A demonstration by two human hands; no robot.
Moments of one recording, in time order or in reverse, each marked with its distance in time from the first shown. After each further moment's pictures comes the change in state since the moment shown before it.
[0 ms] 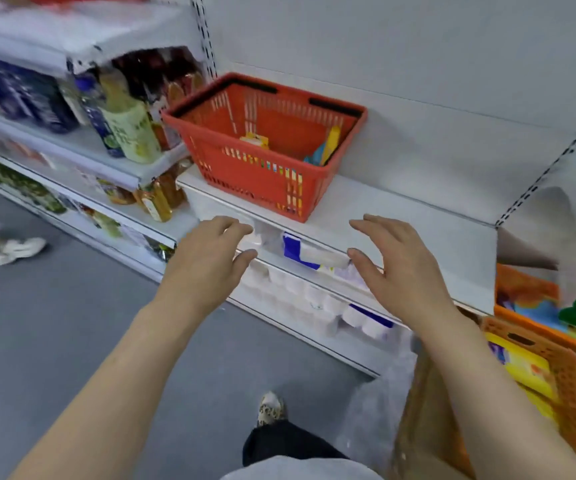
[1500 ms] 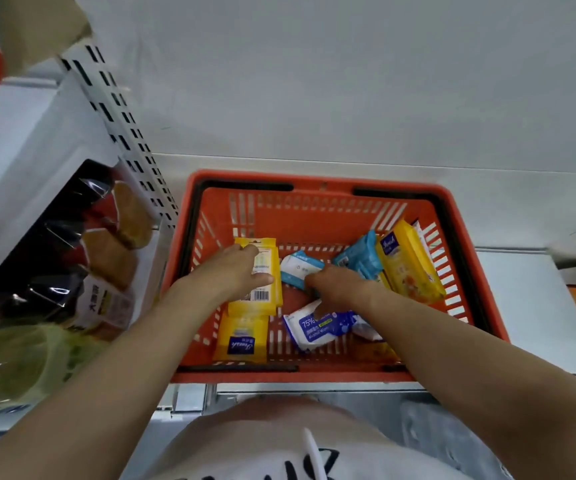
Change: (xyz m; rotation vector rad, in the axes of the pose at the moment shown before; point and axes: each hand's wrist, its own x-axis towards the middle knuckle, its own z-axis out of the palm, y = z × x) left_hand 0.493 -0.239 0.117 0.035 -0.822 0.258; right_hand 0.429 0.026 0.273 -0.388 -1.015 0.381
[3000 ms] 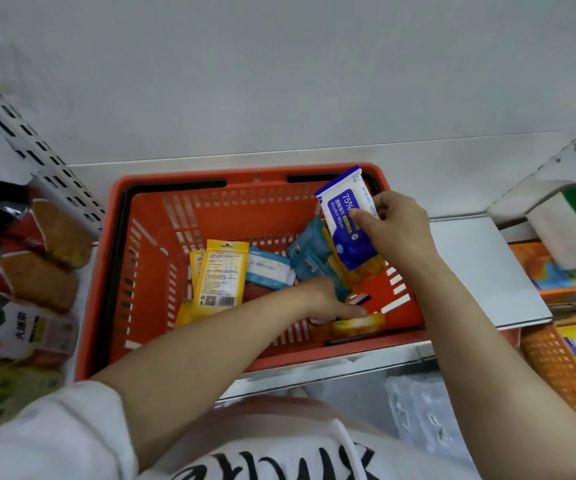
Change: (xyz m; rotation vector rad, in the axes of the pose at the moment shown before) left_hand 0.010 0.187 0.073 -0.172 -0.384 0.315; right_hand -0.143 0.079 -0.013 1.050 0.969 0.518
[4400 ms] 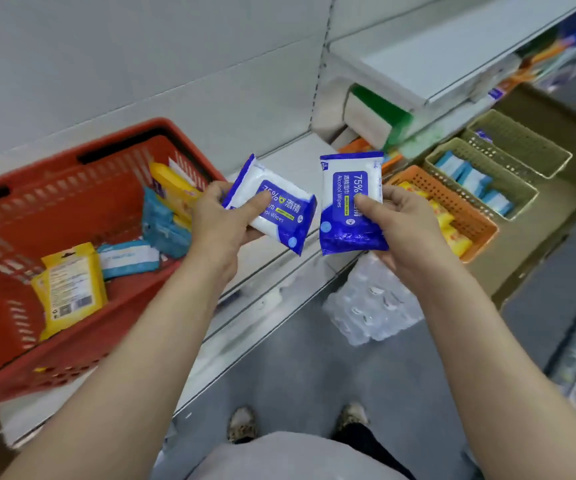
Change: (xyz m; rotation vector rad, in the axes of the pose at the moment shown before) left_hand -0.077 0.137 0.080 -1.090 0.433 0.381; right_hand -0.212 0.132 -0.162 0.873 0.380 0.435
